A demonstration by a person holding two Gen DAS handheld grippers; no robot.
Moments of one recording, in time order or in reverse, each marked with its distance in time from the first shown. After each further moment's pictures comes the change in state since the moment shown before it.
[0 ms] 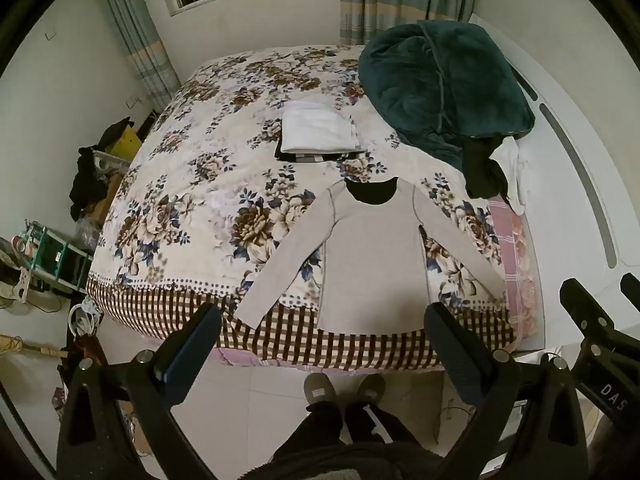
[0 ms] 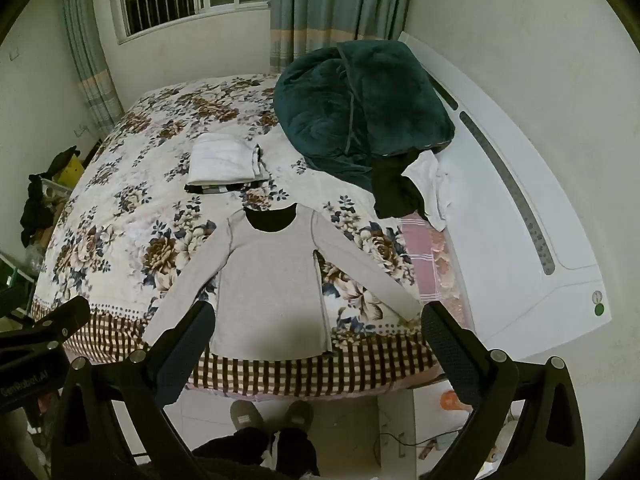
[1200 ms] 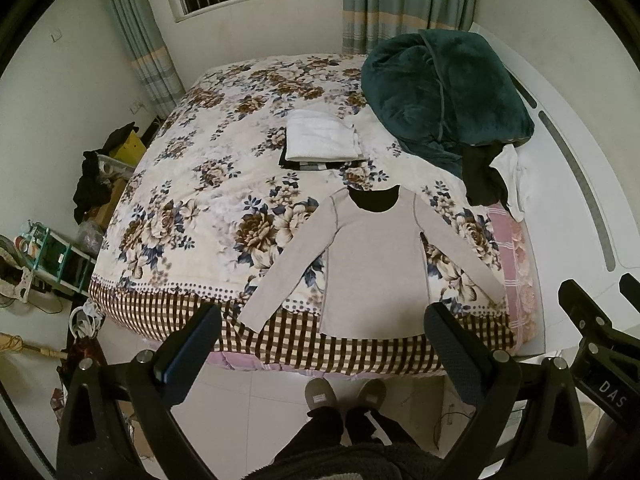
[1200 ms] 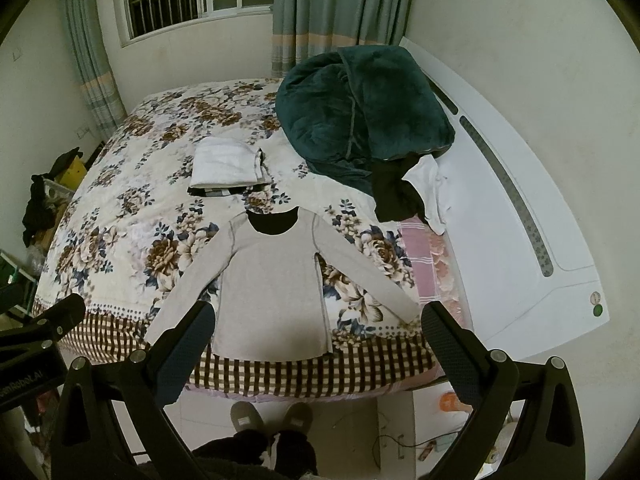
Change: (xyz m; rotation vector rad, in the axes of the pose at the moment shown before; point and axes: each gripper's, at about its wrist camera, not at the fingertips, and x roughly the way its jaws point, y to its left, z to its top) left arm -0.008 -0.002 0.008 -0.002 -0.023 0.003; right arm -0.005 0.000 0.003 -0.004 -0.008 0.006
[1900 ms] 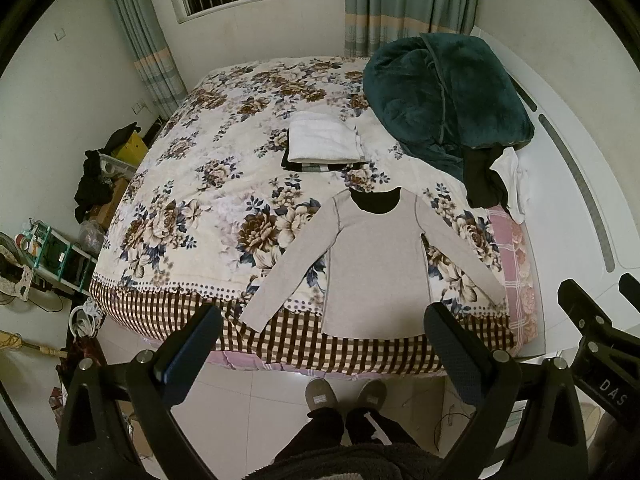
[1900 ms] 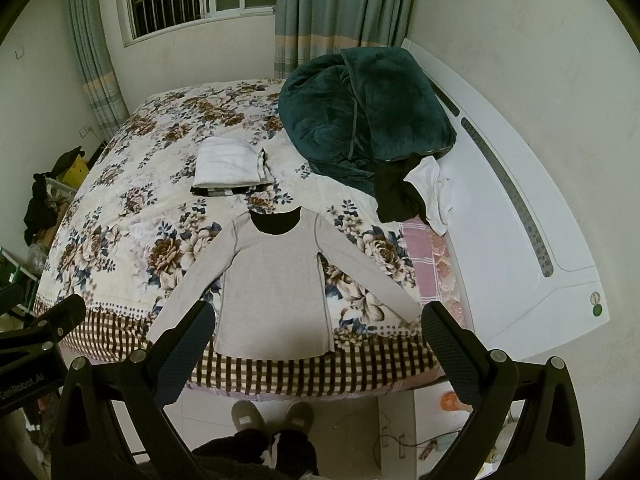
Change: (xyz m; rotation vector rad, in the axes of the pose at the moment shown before) left arm -0.005 0.000 0.002 0.000 -0.010 -0.001; right arm -0.008 0.004 -0.002 -0.003 -0.007 0.003
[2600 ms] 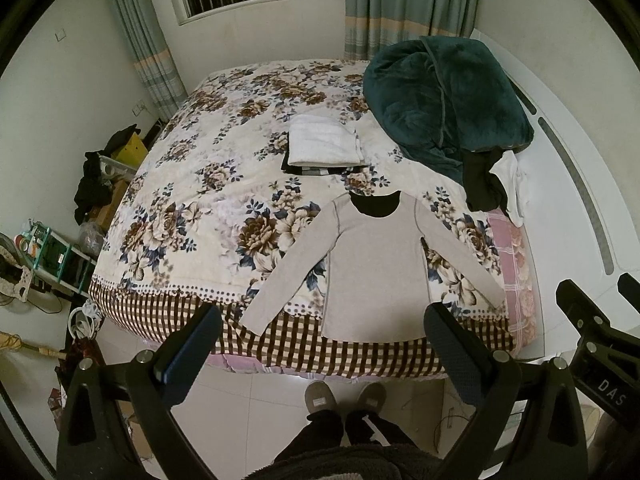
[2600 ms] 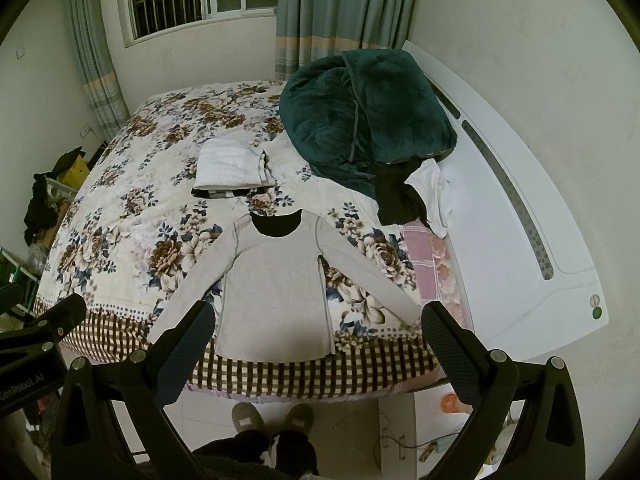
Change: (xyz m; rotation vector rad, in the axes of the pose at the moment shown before) left arm -0.001 0.000 -0.001 -0.002 -0.006 -0.001; right arm 0.000 0.003 0.001 -0.001 -0.003 0.000
